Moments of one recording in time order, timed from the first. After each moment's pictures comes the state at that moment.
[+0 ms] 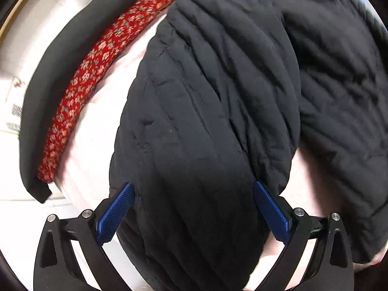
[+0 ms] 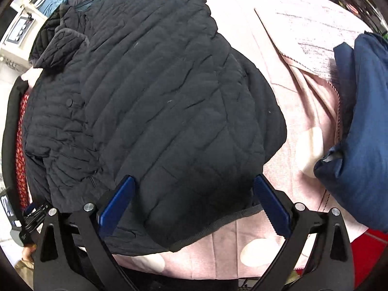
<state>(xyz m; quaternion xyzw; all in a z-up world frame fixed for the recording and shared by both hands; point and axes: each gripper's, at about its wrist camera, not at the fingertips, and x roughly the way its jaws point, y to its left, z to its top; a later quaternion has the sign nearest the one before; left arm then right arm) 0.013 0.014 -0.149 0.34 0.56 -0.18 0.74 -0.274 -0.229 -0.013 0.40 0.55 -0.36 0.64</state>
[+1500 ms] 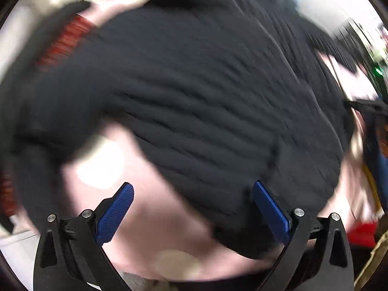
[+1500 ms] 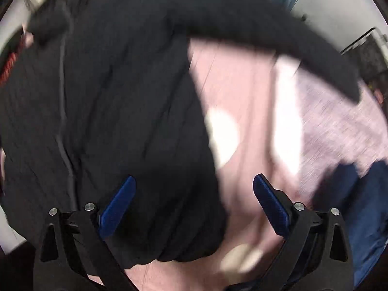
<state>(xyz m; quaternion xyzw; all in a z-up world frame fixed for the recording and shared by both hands) -0.065 -0.057 -0.117 0.26 0.60 -0.39 0.65 -0.260 -0.337 -0.068 0.24 0.63 -0.28 0.68</state>
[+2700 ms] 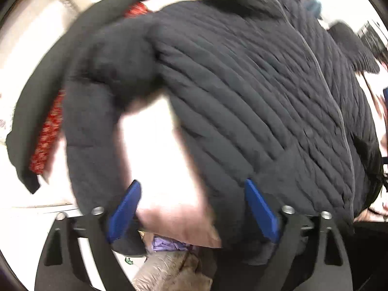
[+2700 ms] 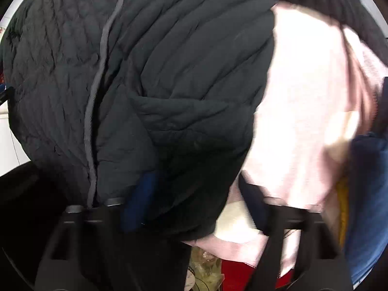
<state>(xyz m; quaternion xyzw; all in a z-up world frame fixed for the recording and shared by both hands) -0.043 0.053 -0.089 0.28 0.55 -0.28 0.74 -0.290 -0.215 -0.052 0.26 0.71 -0.17 0.64</state>
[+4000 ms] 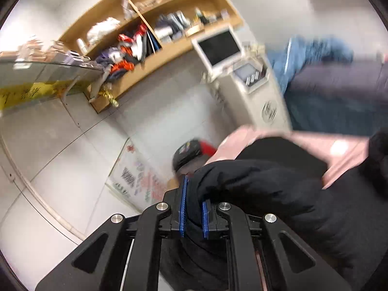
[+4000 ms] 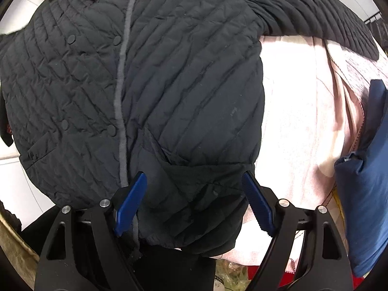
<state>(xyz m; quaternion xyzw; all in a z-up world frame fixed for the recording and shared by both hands) 0.136 0.065 0.116 0.30 0.23 0.02 0.92 -0.235 -0.255 -0.022 0.31 0.66 -0.23 0.65</state>
